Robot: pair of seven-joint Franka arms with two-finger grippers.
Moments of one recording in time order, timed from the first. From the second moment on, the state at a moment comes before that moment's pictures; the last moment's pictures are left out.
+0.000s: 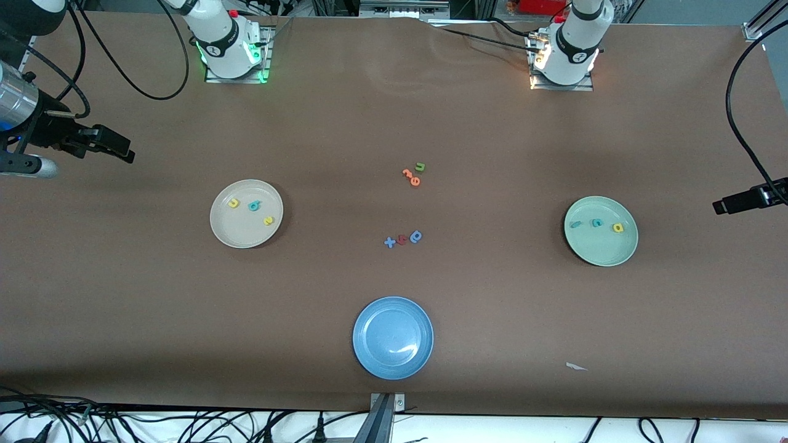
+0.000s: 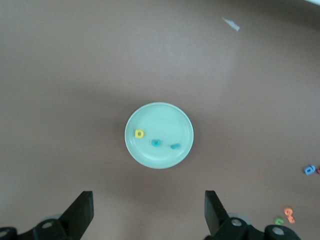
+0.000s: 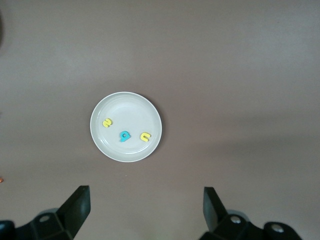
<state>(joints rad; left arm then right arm) -0.03 0.40 0.22 -1.10 -0.13 1.38 -0.13 0.04 0.01 -0.02 -1.68 0.03 1.64 0.12</state>
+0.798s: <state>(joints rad) -0.03 0.17 0.10 -1.56 0.06 1.71 -0.12 0.04 0.01 -0.02 -1.69 0.03 1.64 0.12</state>
